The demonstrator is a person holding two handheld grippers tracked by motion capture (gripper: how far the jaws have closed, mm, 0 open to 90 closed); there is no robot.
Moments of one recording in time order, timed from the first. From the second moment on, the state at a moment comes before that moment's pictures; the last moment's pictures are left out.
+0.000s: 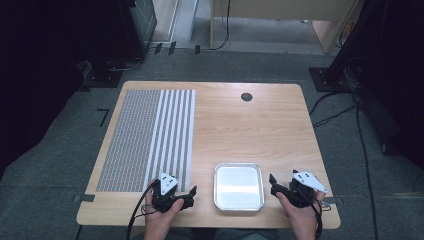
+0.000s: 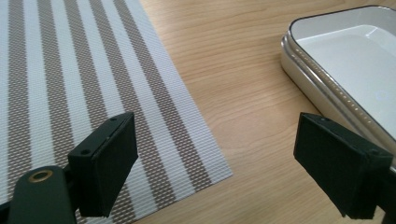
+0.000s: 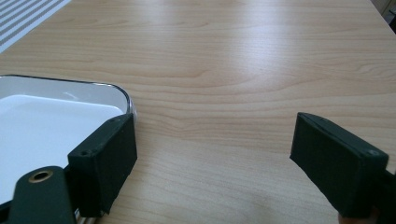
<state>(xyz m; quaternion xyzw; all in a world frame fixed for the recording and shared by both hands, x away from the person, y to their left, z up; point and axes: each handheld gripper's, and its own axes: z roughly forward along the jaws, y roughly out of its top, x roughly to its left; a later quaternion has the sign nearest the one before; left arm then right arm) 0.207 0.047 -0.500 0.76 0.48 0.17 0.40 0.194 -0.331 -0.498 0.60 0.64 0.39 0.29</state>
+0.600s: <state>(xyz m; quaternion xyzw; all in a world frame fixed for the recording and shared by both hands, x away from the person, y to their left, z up) 0.202 0.008 -0.499 0.77 0.48 0.16 0.40 0.201 -0.323 -0.497 0.60 0.60 0.49 0.20</state>
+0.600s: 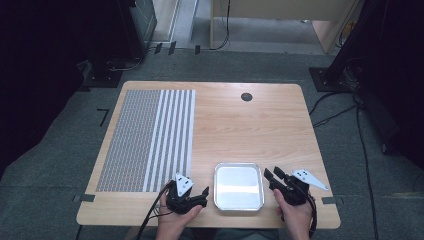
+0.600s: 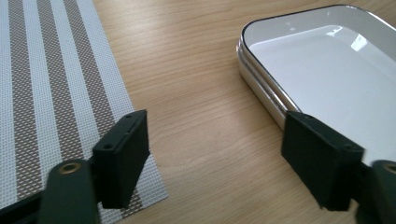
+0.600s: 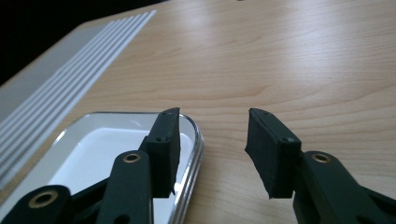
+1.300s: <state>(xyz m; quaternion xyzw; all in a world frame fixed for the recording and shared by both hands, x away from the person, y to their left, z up) 0.200 -0.016 -0.491 0.77 0.46 0.11 0.42 0.228 -0.337 -0.505 0.67 0.50 0.55 0.04</state>
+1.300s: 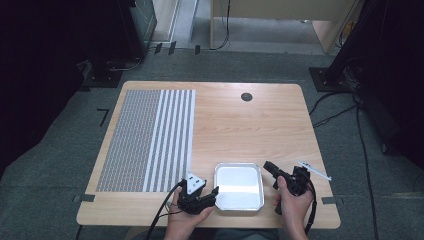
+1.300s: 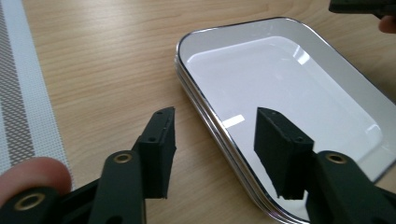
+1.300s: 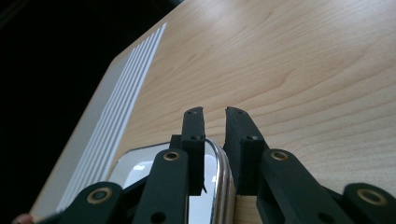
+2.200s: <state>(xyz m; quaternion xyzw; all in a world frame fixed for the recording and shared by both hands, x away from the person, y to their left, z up) 0.203 -0.010 -0.498 0.78 0.45 0.03 0.44 0.231 -0.339 -0.527 0.66 0.50 0.56 -0.04</state>
